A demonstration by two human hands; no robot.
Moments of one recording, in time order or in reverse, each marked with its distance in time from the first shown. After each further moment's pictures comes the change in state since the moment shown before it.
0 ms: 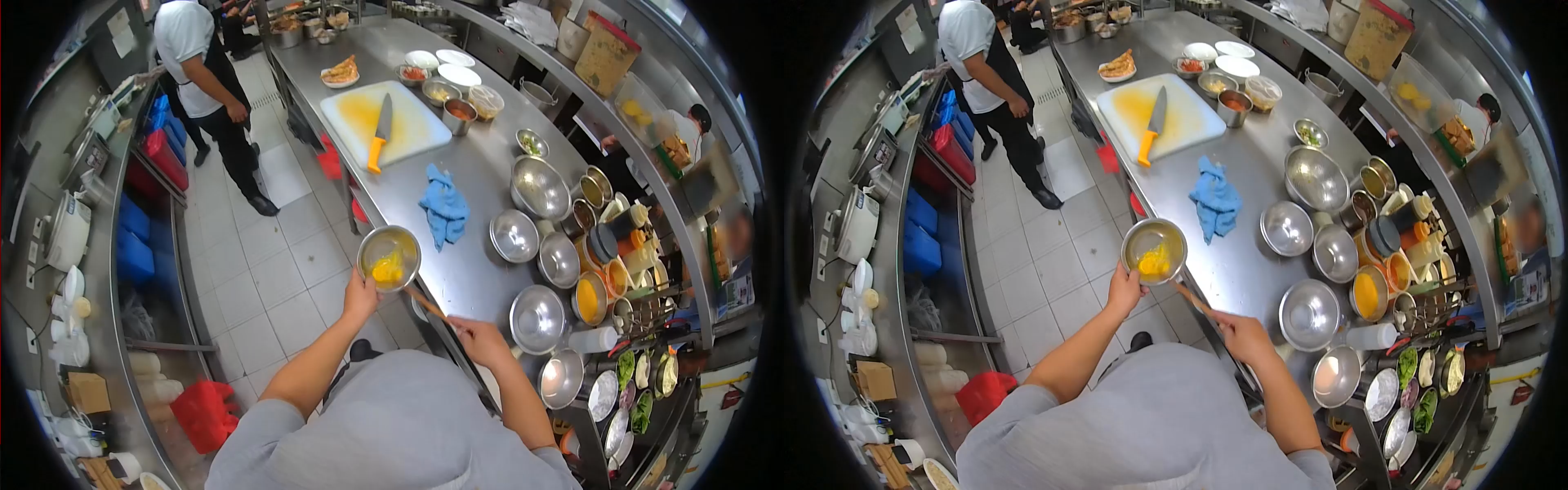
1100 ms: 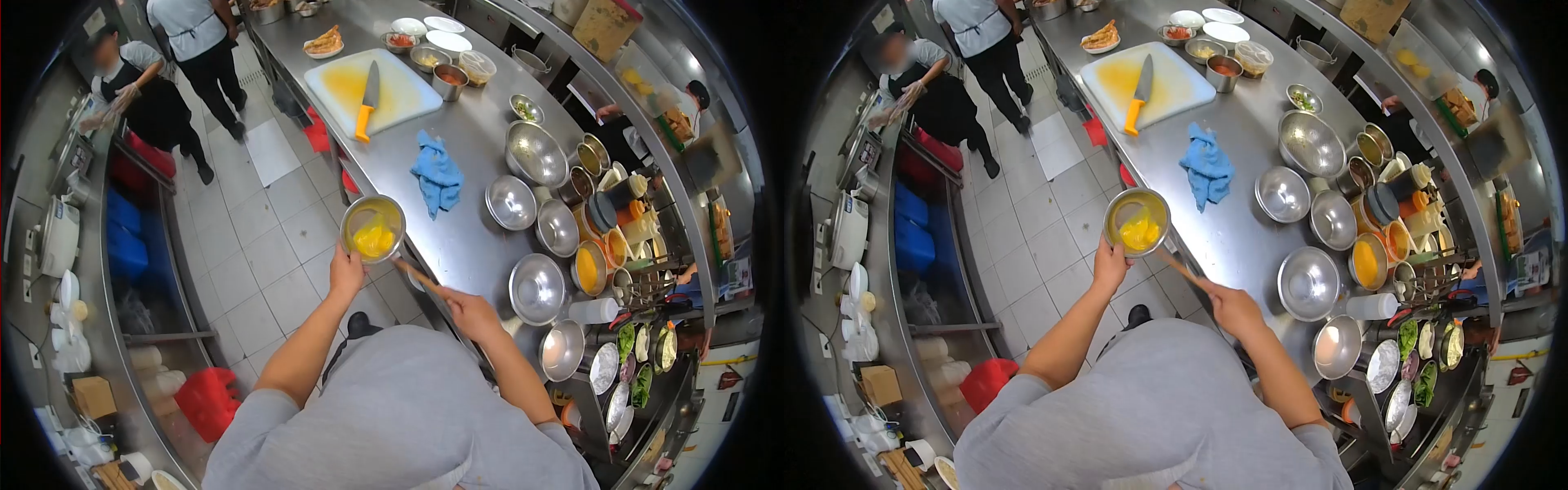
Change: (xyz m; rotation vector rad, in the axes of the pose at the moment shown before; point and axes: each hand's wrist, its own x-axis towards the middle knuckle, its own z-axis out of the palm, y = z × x) left_hand -0.003 0.003 -0.013 0.037 0.029 0.019; right_hand 0.002 -0.006 0.020 -0.202 0.052 0.027
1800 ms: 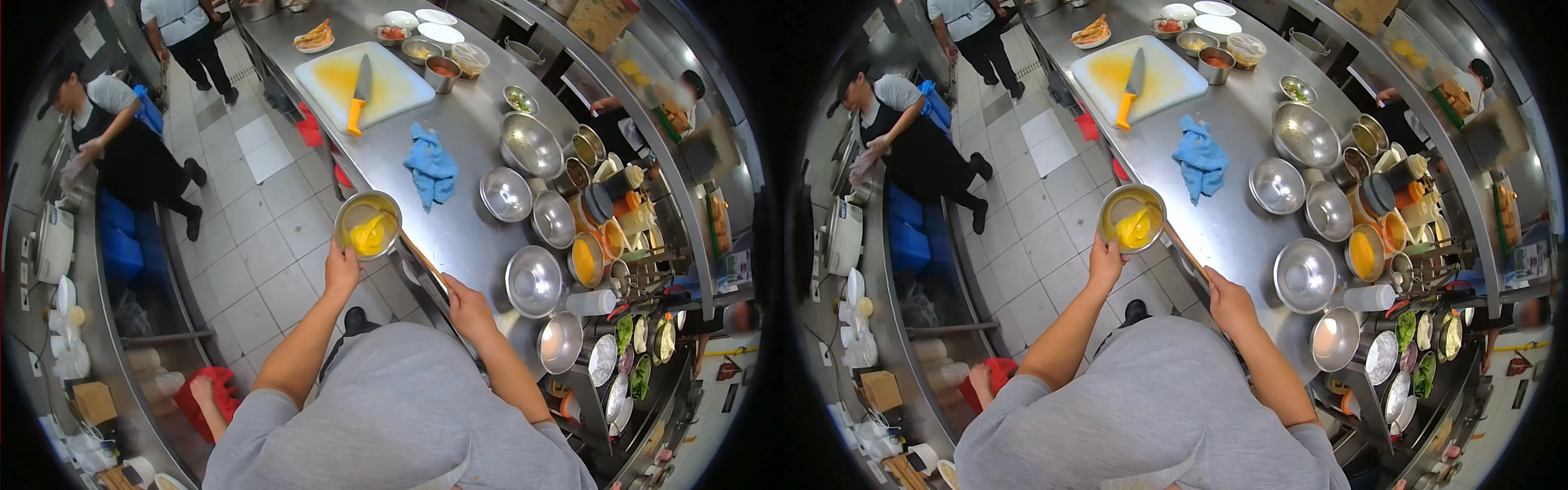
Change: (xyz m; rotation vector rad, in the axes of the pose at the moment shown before) left_hand -0.002 -0.006 0.004 -0.009 0.018 0.026; right_hand -0.005 -0.002 0.005 0.311 -0.075 0.058
